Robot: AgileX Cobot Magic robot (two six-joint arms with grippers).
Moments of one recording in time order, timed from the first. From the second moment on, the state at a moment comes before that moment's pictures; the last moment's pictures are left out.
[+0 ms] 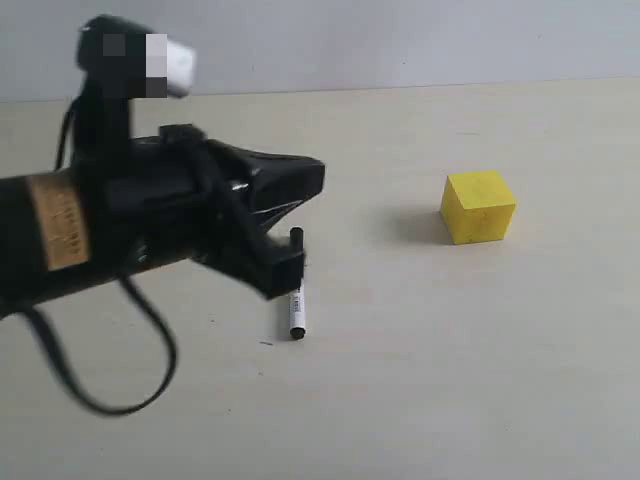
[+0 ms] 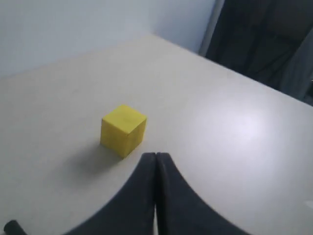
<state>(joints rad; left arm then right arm) -0.88 1.28 -0.57 0.28 -0.39 -0.42 0.06 0.01 0.00 -0.08 0.21 0.05</state>
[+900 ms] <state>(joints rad) -0.83 0.85 -0.31 0.31 -0.49 -0.32 0.06 0.01 0.00 -0.08 0.21 0.05</state>
